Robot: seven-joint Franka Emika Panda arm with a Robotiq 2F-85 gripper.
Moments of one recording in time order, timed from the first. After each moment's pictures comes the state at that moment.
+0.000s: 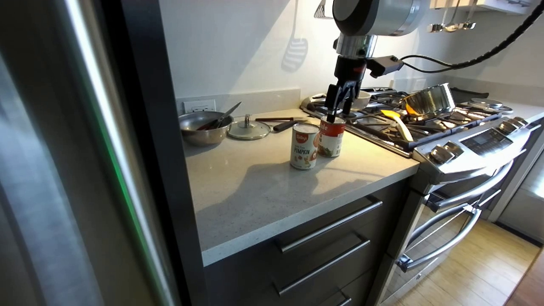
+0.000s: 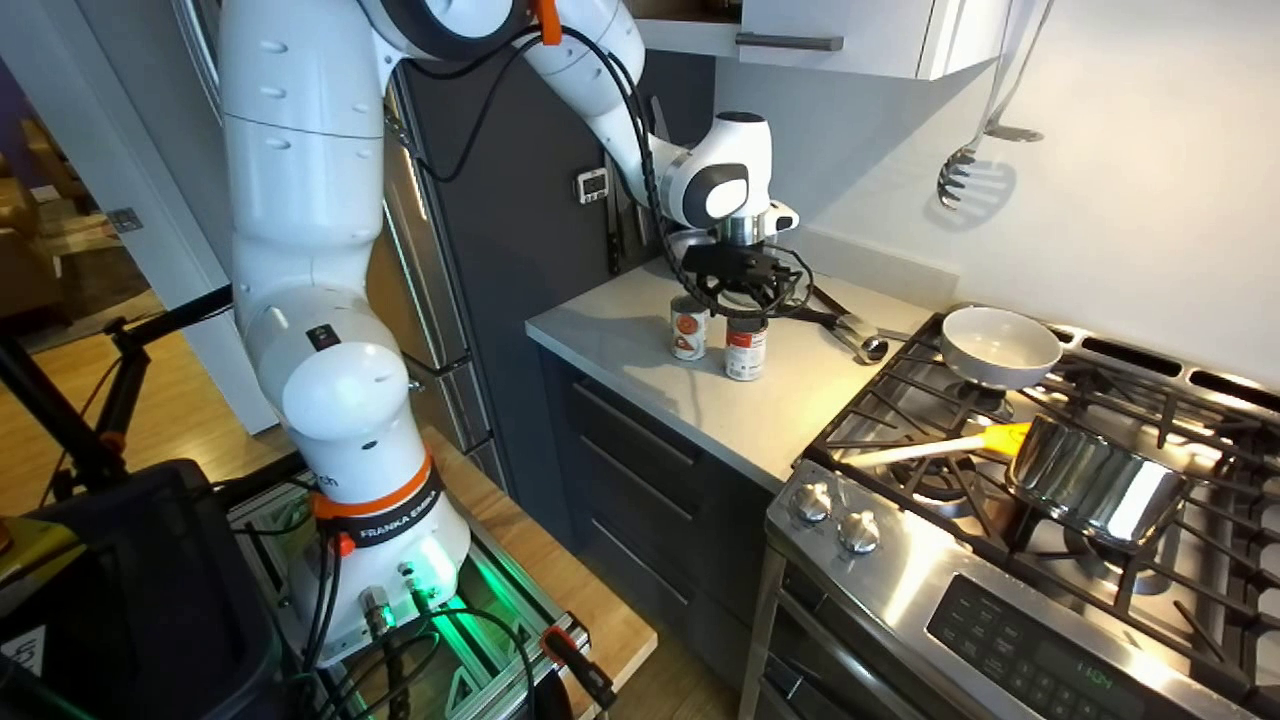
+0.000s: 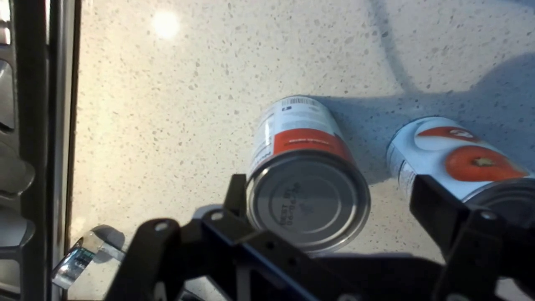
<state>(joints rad) -0.10 0.29 -0.04 -2.13 0.02 2.55 -0.47</state>
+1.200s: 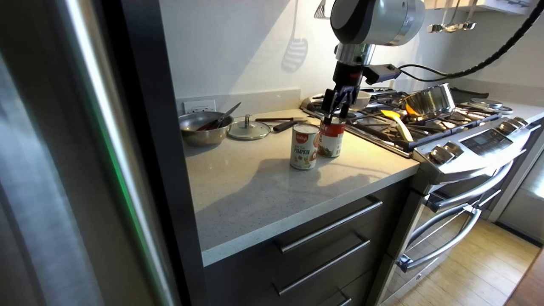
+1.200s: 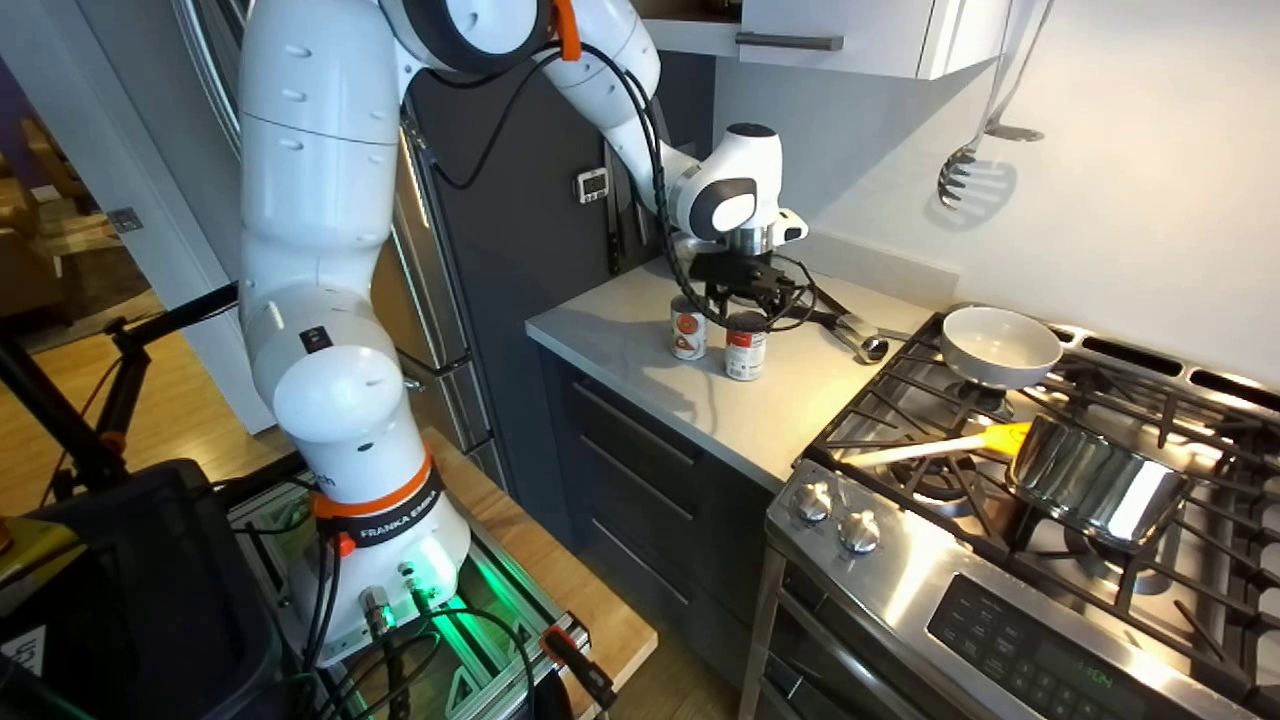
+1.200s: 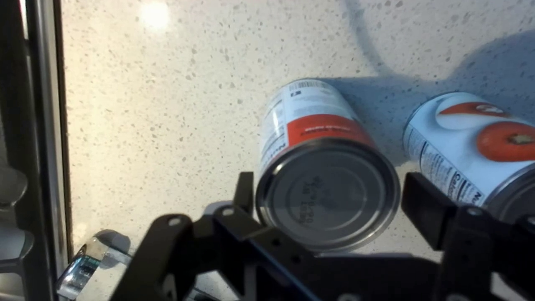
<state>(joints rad) -0.15 0.35 0.01 -2.10 0.07 2.60 -0.47</state>
